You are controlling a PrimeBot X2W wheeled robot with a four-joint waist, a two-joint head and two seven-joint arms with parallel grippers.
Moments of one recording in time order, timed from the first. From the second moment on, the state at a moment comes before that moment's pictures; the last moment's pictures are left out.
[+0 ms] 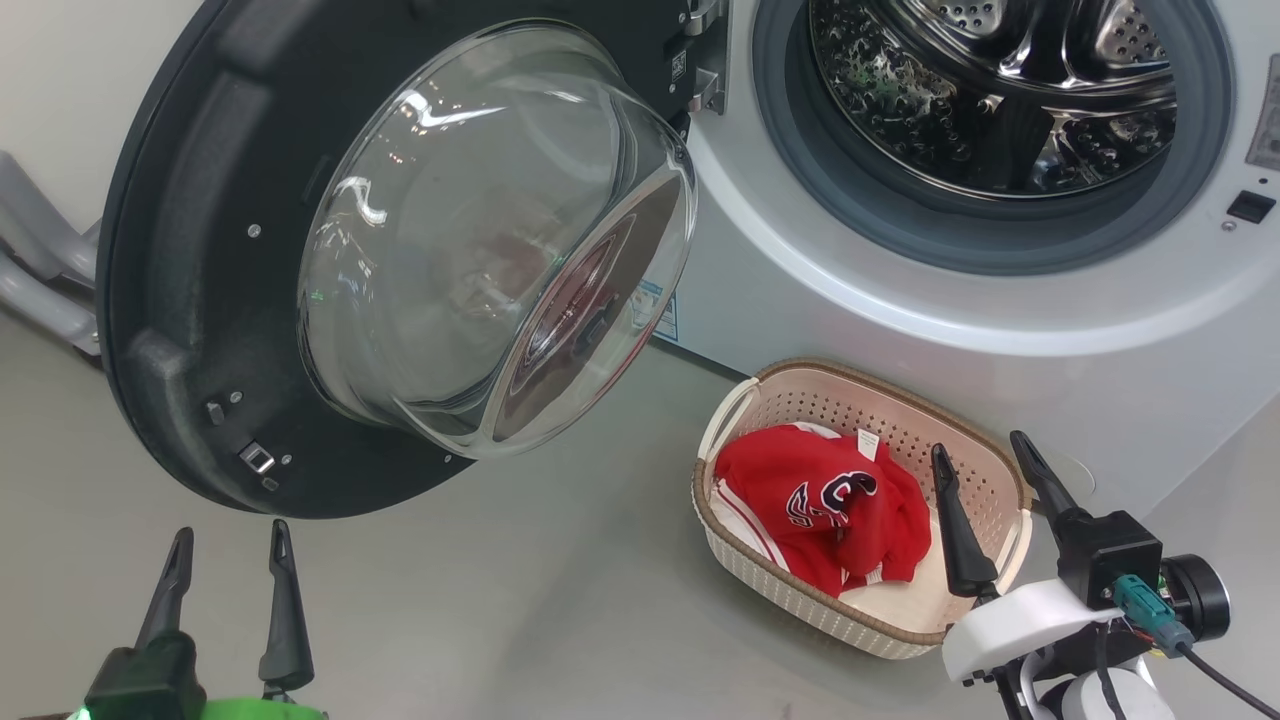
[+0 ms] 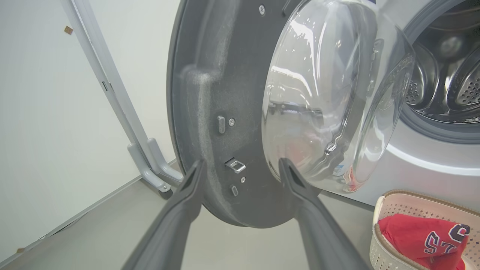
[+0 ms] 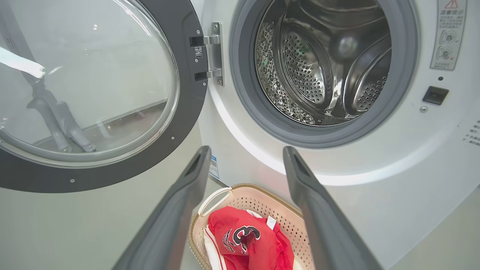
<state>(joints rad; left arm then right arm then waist) 0.20 0.07 -0.02 -0.17 -0.20 0.12 -0.09 0.04 -0.09 0.19 0.05 0.18 -0.06 -0.14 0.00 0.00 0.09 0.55</state>
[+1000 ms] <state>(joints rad) 0.21 0.05 0.00 -0.26 -0.30 0.12 -0.16 0.00 -0.09 0.20 0.08 0.18 -0.05 -0.13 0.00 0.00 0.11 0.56</state>
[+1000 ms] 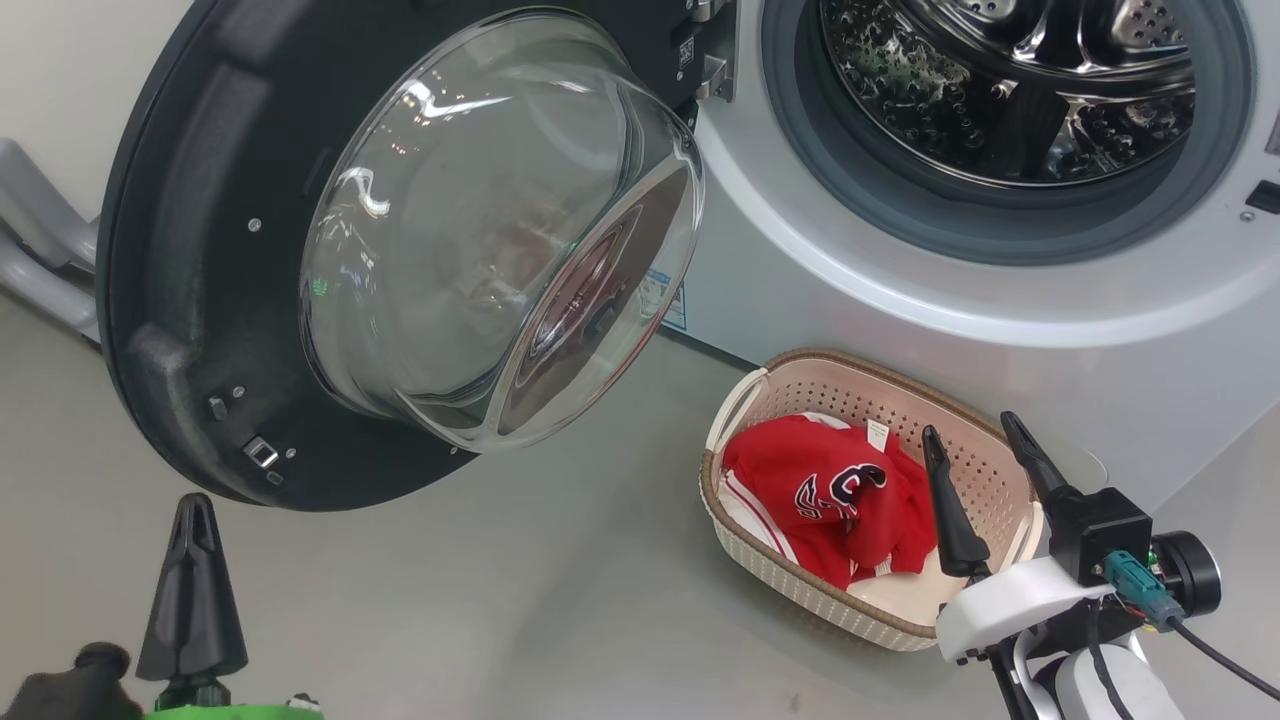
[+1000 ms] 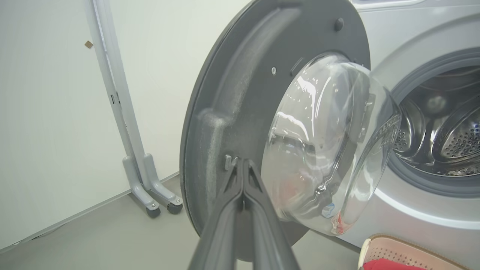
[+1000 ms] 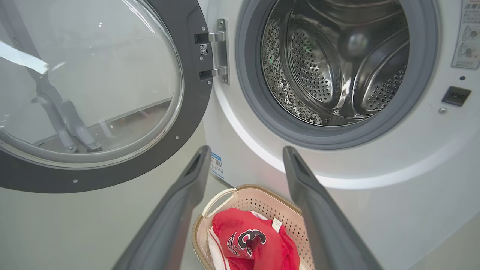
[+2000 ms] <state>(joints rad) -0.09 0.19 0.43 -0.34 -1.62 0.01 -0.06 -0.01 -0.10 0.20 0.09 0.18 -0.05 -0.13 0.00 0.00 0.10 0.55</state>
